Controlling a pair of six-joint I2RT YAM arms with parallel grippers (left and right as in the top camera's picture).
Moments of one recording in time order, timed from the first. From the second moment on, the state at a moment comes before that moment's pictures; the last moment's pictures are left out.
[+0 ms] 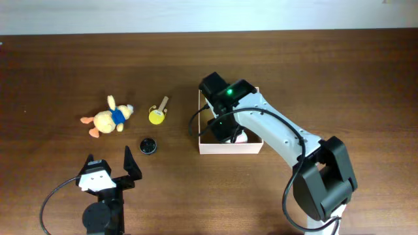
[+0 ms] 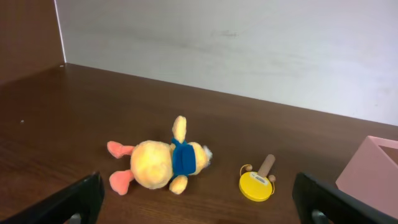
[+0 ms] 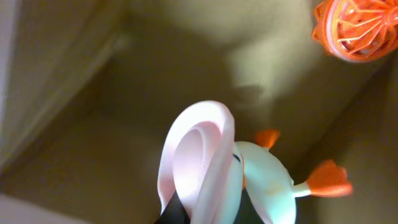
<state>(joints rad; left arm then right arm) 0.07 0.01 0.02 -0.08 -0.10 -0.15 0.60 1.99 1.62 -1.13 0.01 0.14</state>
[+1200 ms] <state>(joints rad) 0.07 0.01 0.02 -0.08 -0.10 -0.15 0.57 1.99 1.55 -1.05 0.05 0.07</state>
